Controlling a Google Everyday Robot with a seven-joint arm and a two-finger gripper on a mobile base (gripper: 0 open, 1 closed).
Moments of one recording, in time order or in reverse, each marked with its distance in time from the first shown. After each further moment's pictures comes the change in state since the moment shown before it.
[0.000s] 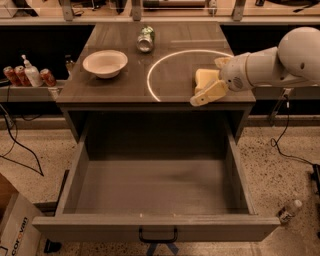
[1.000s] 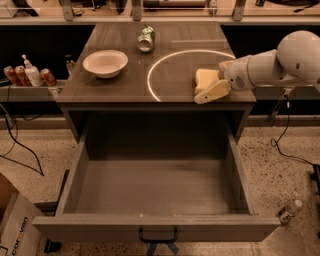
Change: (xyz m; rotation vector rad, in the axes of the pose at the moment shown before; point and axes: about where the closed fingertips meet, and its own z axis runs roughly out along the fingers) arm 0.026 -0.032 0.014 0.000 0.019 0.079
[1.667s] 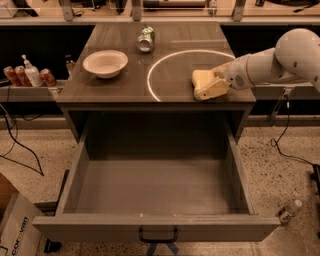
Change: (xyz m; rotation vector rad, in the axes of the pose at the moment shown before) arm 0.003 -0.007 0.004 0.012 0.032 -0.013
